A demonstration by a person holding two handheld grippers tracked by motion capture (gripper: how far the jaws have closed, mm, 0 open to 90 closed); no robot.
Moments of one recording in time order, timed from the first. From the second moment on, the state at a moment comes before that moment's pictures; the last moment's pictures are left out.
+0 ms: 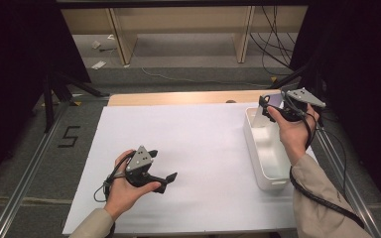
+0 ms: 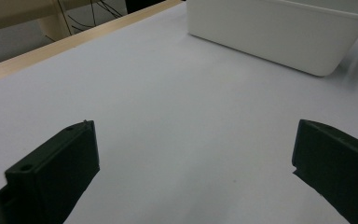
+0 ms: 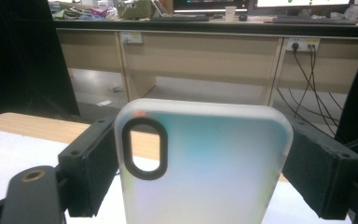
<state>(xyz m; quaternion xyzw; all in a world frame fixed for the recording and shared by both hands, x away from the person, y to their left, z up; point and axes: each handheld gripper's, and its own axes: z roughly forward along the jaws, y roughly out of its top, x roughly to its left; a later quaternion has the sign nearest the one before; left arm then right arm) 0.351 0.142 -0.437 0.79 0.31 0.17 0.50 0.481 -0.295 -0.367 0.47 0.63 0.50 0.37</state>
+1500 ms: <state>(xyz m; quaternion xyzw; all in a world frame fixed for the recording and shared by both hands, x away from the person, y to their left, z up) 0.350 0.142 -0.436 0.79 0.31 0.17 0.50 0.495 -0.294 -0.374 0.49 0.63 0.49 0.36</state>
